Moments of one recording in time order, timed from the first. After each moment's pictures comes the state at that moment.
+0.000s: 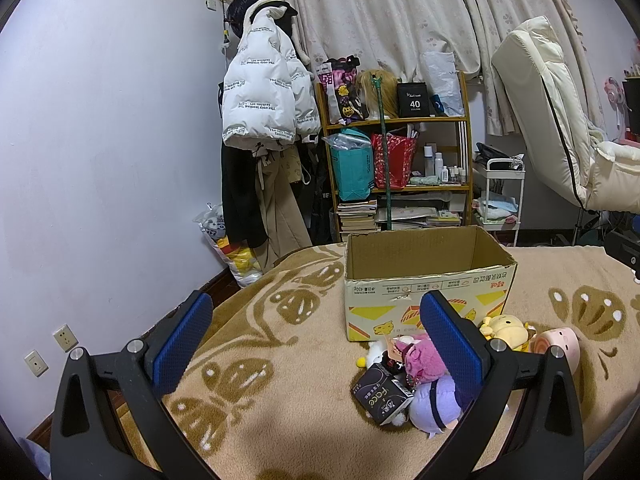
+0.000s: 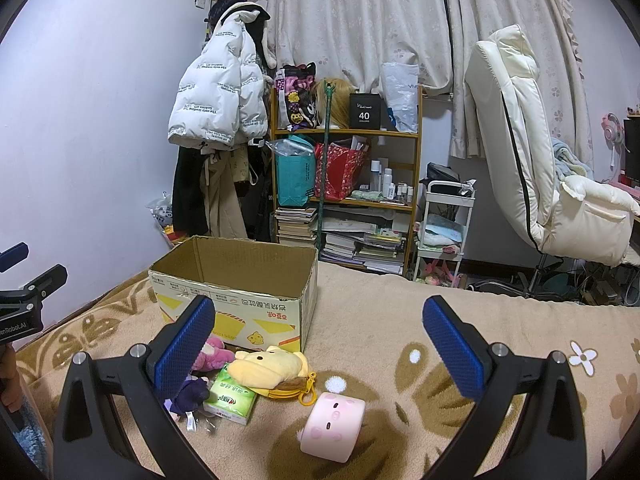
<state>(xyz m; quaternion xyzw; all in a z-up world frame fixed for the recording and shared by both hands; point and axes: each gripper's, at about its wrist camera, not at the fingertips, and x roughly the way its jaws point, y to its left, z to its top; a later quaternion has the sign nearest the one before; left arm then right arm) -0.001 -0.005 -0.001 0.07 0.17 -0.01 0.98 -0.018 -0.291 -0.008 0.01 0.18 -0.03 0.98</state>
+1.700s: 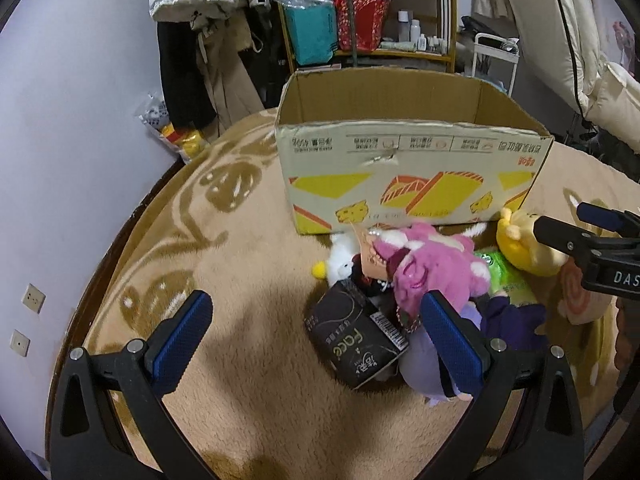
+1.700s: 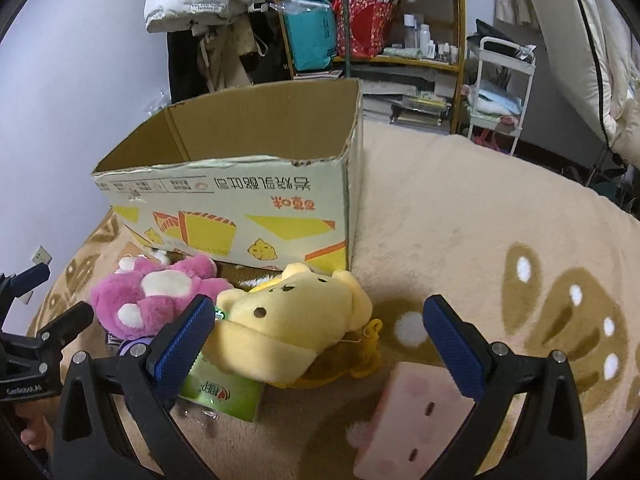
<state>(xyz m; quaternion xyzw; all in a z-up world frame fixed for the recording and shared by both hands) 0.104 -0.036 -0.108 0.09 0.41 -0.05 0.90 0.118 -0.275 -0.123 0.07 0.42 0.02 0.91</state>
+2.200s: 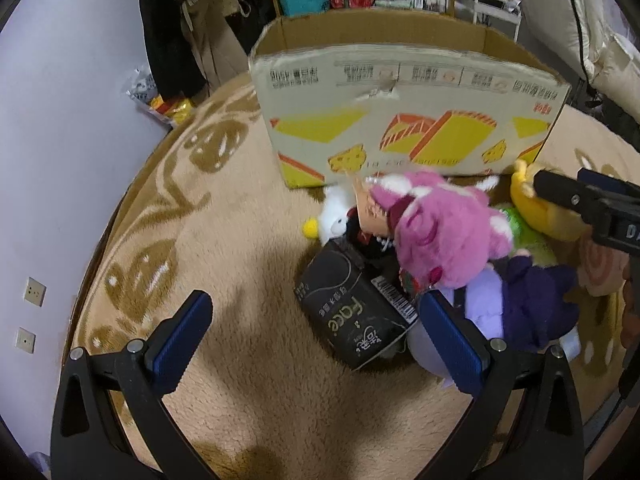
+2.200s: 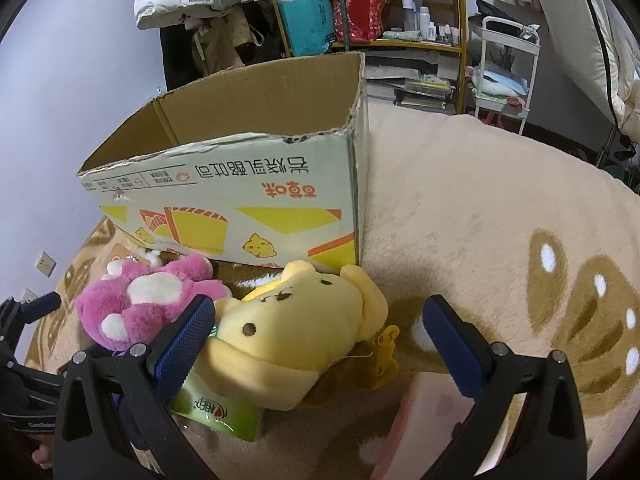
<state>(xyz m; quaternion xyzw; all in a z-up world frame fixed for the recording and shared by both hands) 0.117 -0.041 -0.140 0.12 0.48 -0.05 0.87 0.136 -0.274 -0.140 0.09 0.43 0.03 0.90</state>
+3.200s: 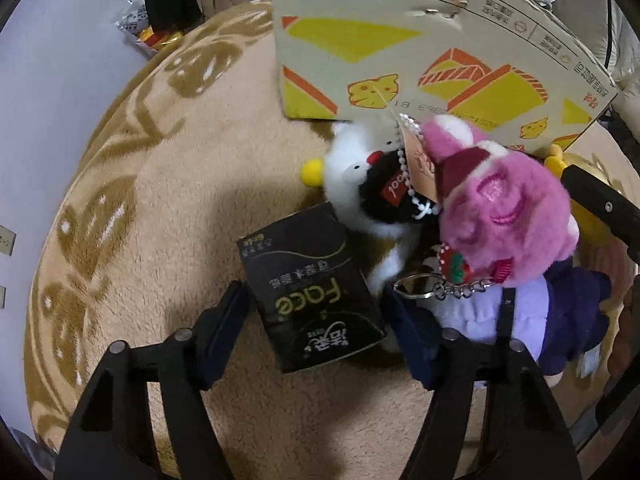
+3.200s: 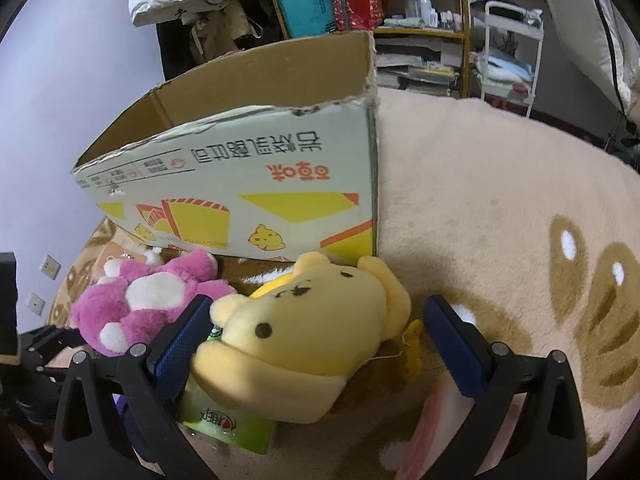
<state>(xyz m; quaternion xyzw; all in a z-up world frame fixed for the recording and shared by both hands) 0.146 -0.021 -0.183 0.05 0.56 -0.06 0.82 0.144 -0.267 -0.157 0.11 0.45 0.04 0.89</state>
